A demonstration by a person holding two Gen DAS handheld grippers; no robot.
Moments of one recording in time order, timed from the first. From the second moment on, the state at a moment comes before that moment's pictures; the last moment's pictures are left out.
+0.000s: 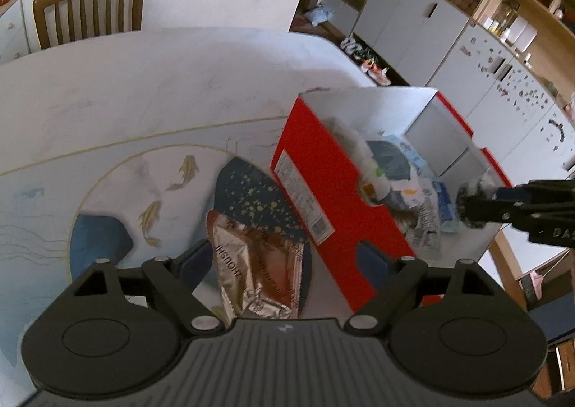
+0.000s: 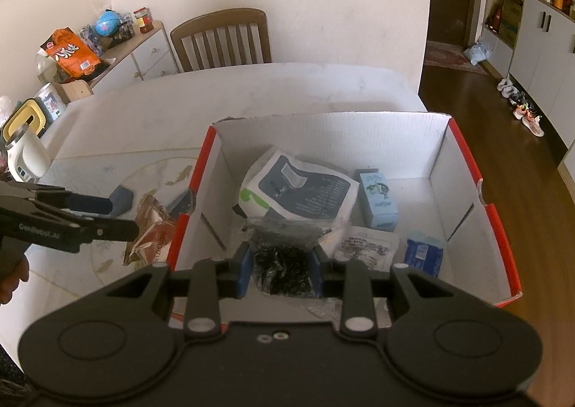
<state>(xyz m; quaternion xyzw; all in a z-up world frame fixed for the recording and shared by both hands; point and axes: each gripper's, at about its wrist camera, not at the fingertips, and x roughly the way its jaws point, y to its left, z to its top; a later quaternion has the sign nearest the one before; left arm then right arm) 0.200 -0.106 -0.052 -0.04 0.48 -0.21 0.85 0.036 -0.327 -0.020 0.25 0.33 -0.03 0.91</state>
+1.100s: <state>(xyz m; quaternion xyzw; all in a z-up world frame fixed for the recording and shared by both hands) 0.224 -0.116 -0.114 -0.01 0.52 -0.19 0.83 0.046 -0.336 -0.032 0.25 0.36 -0.03 0.90</state>
